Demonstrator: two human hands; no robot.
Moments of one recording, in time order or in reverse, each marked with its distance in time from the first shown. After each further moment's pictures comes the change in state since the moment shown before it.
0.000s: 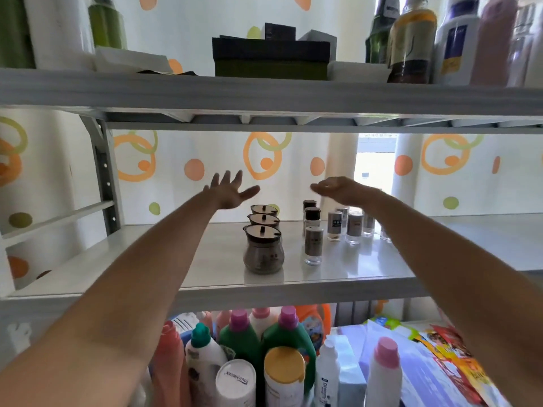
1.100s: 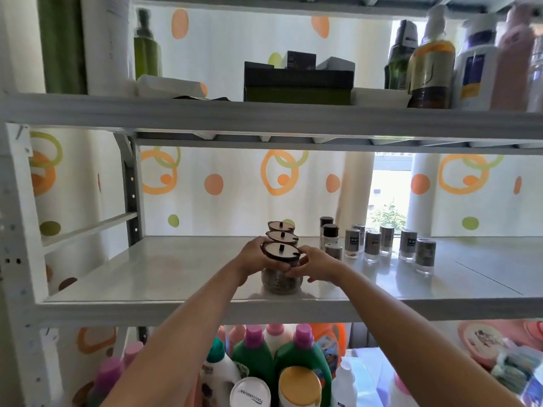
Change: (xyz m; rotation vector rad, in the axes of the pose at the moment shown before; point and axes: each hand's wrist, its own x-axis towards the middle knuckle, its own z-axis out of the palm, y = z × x) left_hand -0.036 -0.016 0.086 -0.974 -0.077 0.127; right_hand -0.019 -0.010 0.125 0.190 -0.244 0.004
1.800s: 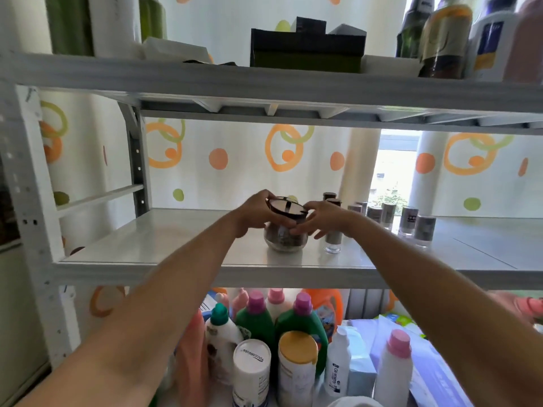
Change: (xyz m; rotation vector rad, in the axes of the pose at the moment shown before) left_hand -0.021 0.044 -0.014 0.093 -0.015 -0.026; right_hand -0.020 -0.030 -0.032 -0.013 -0.050 -0.050
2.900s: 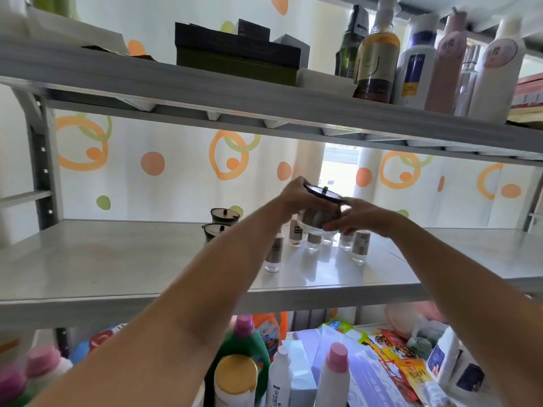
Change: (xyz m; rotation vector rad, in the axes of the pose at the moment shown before) left_hand 0.093 0.109 0.136 -0.078 -0.093 0.235; right_hand -0.061 0.077 -0.144 -0.009 0.207 0.118
